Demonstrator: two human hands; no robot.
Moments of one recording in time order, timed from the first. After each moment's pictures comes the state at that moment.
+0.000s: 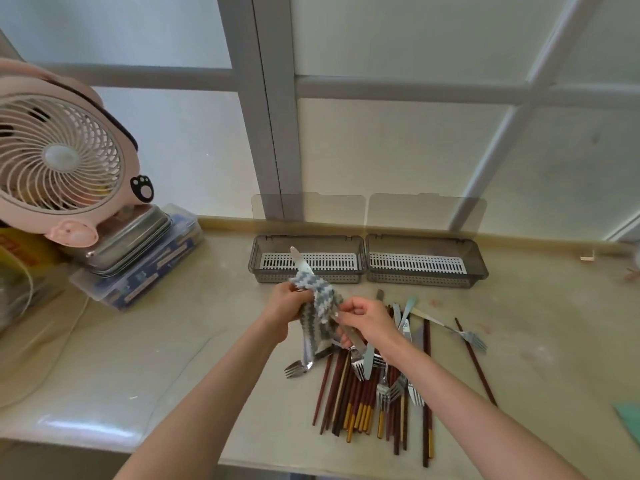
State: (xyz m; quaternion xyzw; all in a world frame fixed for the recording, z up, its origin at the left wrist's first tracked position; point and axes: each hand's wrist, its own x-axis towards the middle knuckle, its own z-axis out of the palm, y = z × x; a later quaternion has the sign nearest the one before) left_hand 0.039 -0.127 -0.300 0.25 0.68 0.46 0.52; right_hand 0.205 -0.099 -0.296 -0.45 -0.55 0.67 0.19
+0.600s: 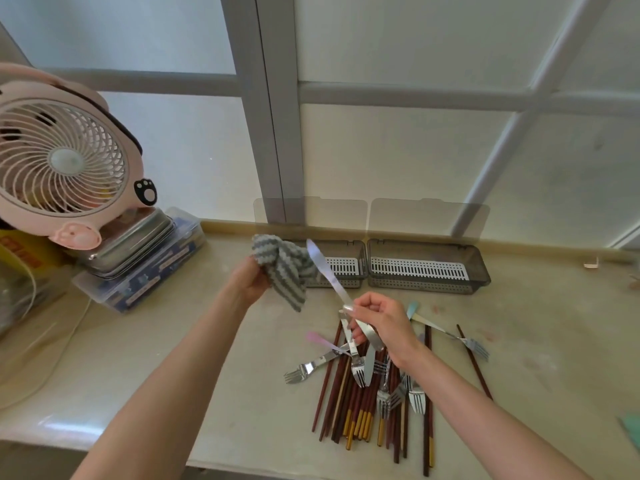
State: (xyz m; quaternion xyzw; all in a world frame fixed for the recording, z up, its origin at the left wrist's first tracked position) left_hand -0.032 -0.093 -0.284 0.16 0.54 0.60 0.57; right_hand 0.218 -0.096 -0.283 -0.43 -0.52 0.68 0.28
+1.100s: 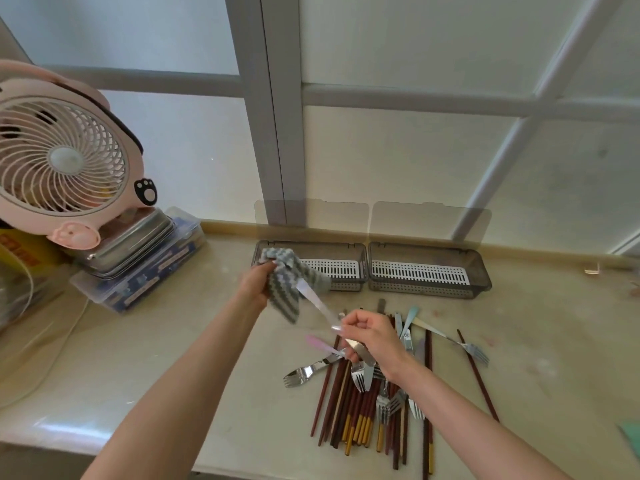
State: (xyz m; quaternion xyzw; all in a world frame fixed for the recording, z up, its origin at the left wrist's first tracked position) left_hand -0.022 -0.086 -0.301 0.05 0.65 0.57 0.50; right_hand 0.209 -0.102 -0.301 -0.43 -0.52 0.70 0.21
